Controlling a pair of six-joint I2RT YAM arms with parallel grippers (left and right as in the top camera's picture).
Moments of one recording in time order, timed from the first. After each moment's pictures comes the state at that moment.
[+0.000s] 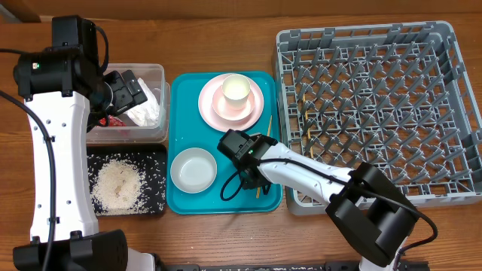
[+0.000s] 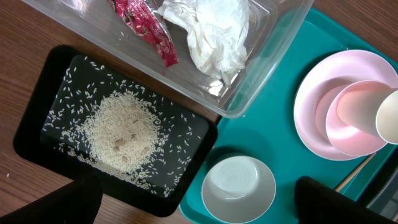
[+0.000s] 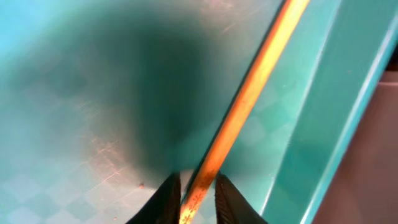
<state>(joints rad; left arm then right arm) 0.11 1.65 1.87 -1.51 -0.05 -0.44 0.86 1.93 1.23 -0.84 0.15 0.63</state>
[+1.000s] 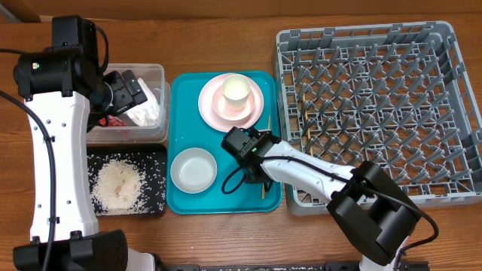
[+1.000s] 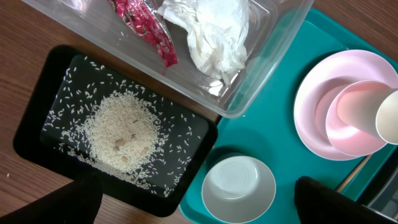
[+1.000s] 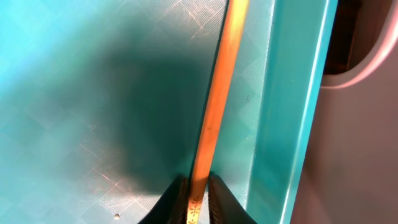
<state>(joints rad) 0.11 1.65 1.87 -1.51 -0.05 -0.44 0.84 1.93 1.22 -0.81 0.21 0.75</state>
